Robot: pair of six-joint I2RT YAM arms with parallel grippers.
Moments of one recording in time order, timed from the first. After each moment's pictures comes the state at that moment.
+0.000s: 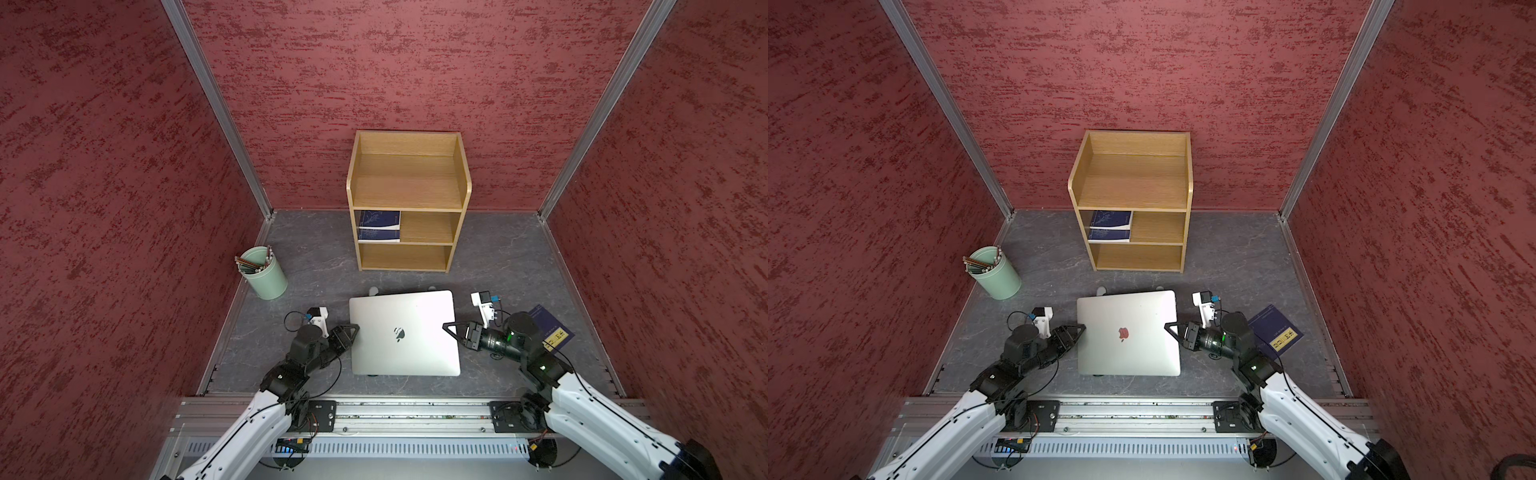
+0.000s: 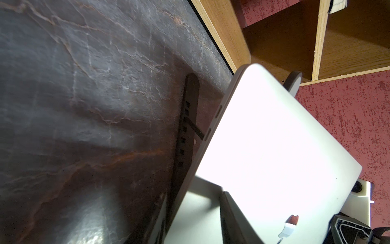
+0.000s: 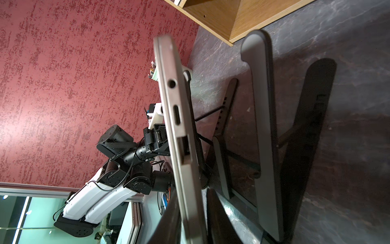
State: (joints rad) left arm -0.44 0.46 0.05 -0.12 0.22 -1.07; right arm 0.57 0.67 0.21 0.21 -0.57 0.96
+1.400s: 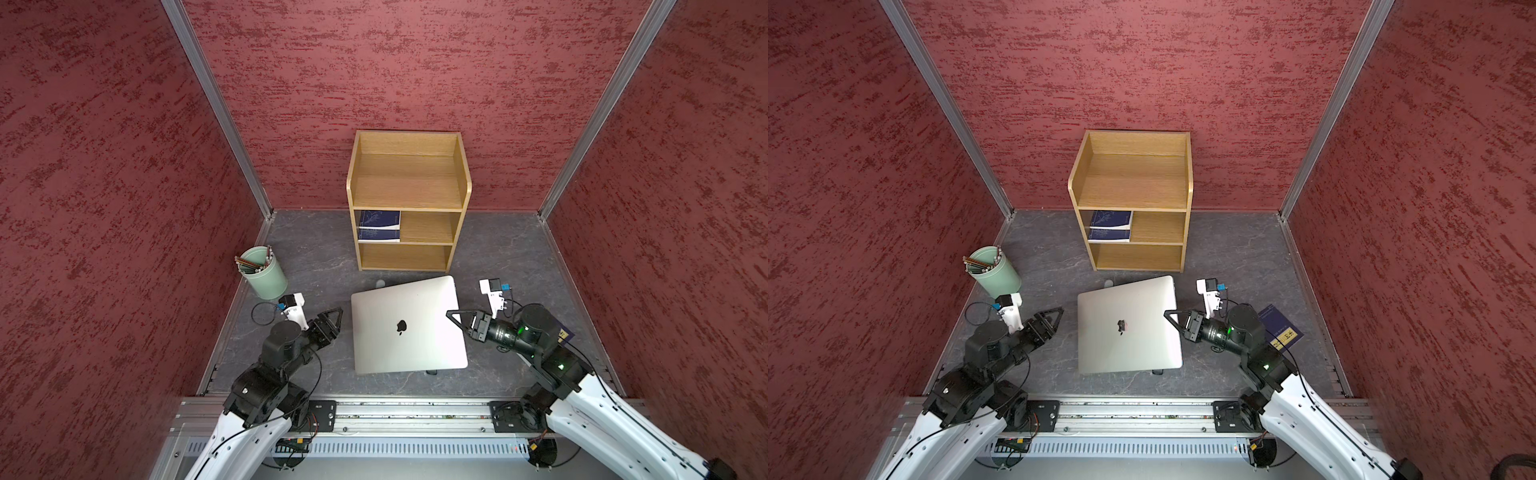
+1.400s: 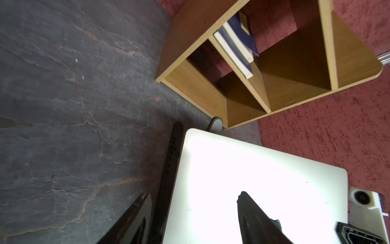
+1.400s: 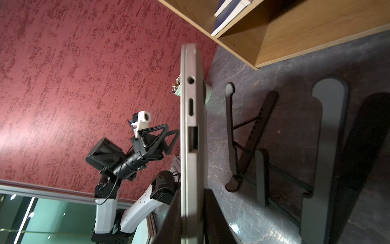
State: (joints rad) left arm -0.45 0.23 0.48 -0.63 -0.05 -0.92; right arm 0.63 0.57 0.44 -0.05 -0.44 0.99
